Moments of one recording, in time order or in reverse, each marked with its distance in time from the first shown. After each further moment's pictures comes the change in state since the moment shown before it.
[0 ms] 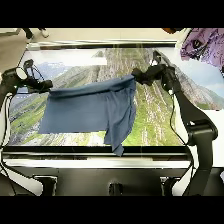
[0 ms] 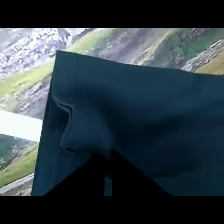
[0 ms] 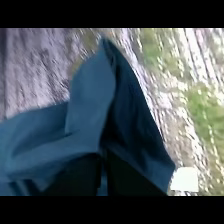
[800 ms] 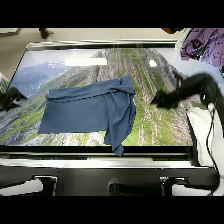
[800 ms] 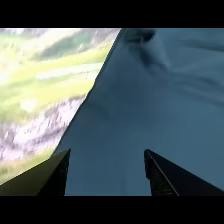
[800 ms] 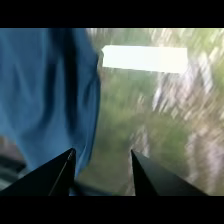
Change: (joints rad) left arm 0.355 0.444 -0.381 -0.251 -0.217 0.023; right arm -0.264 0.504 -0.678 0.223 -0.463 -0.420
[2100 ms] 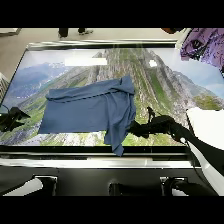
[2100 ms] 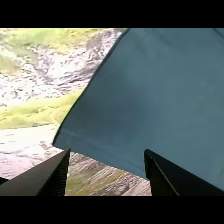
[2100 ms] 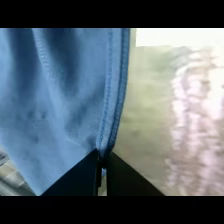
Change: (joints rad) left arm 0.173 0.125 -0.337 -0.122 0.055 0.167; right arm 0.301 0.093 -0.558 0.363 0.520 -0.097
